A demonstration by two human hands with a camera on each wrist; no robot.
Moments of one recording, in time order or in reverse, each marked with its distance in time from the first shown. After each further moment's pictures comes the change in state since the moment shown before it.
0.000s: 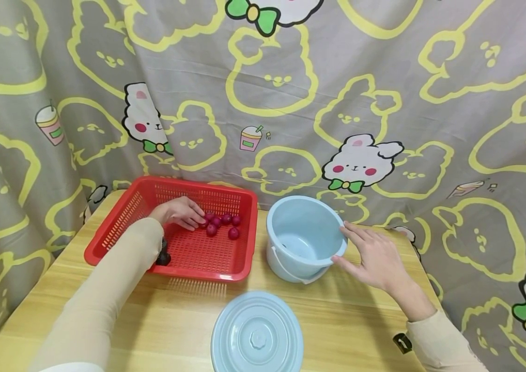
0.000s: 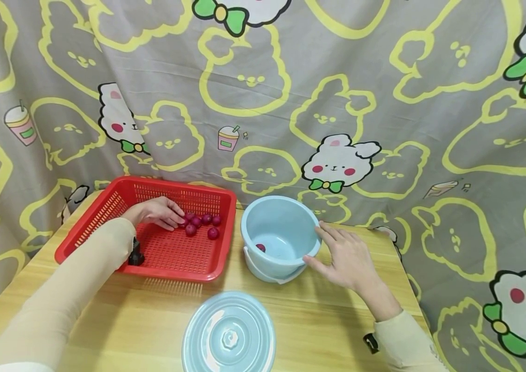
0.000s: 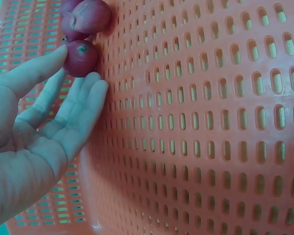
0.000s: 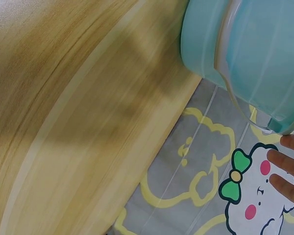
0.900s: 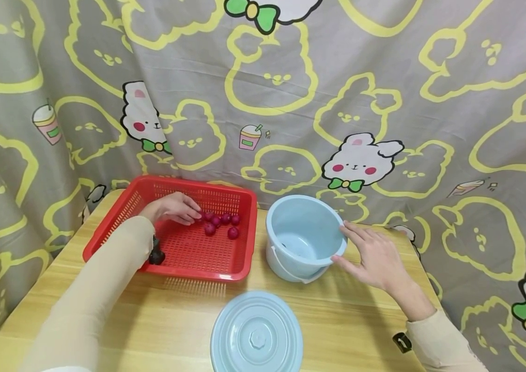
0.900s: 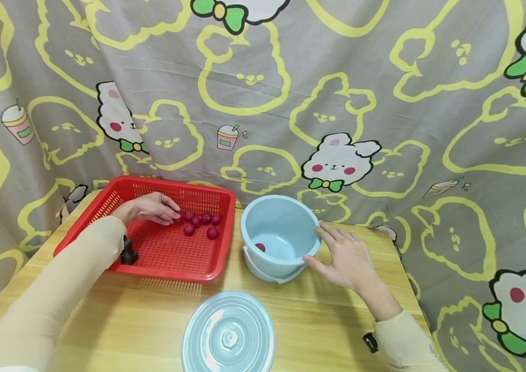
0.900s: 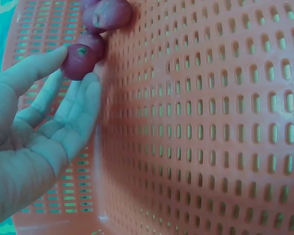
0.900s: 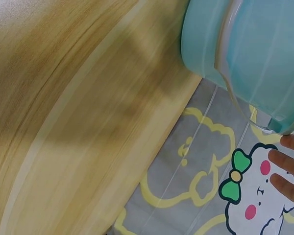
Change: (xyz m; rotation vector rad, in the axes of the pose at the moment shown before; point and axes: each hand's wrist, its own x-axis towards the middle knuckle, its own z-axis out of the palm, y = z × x) left_hand -0.013 0.004 -0.013 0.047 0.021 0.063; right_hand 0.000 0.000 0.001 0.005 0.005 0.000
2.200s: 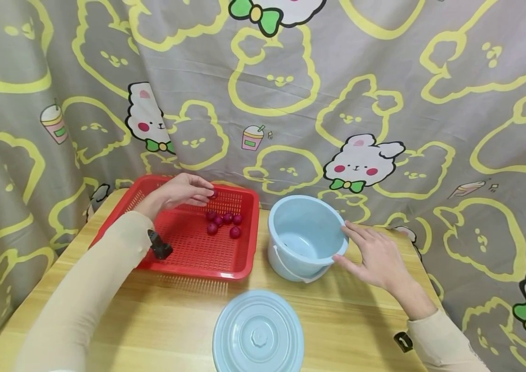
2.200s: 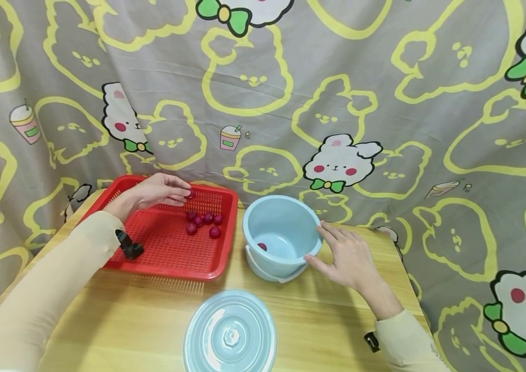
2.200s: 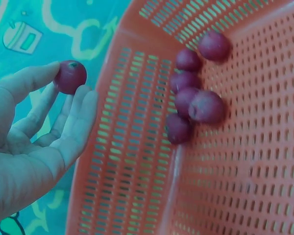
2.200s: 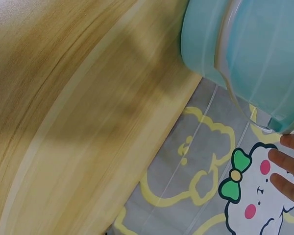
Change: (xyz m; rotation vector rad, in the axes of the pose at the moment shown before) left_hand -0.019 0.046 0.000 -0.198 0.109 0.144; right_hand 0.001 0.000 -0.001 0.002 -0.019 0.008
